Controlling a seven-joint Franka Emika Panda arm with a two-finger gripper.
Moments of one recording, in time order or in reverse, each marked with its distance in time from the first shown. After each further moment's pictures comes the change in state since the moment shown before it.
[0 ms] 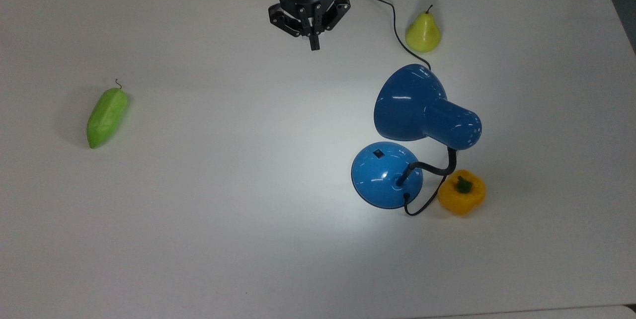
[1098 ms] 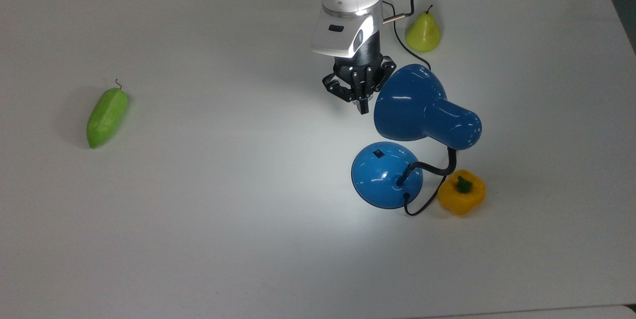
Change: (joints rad) arm 0.070 0.160 0.053 -0.096 0.000 0.510 -0.079
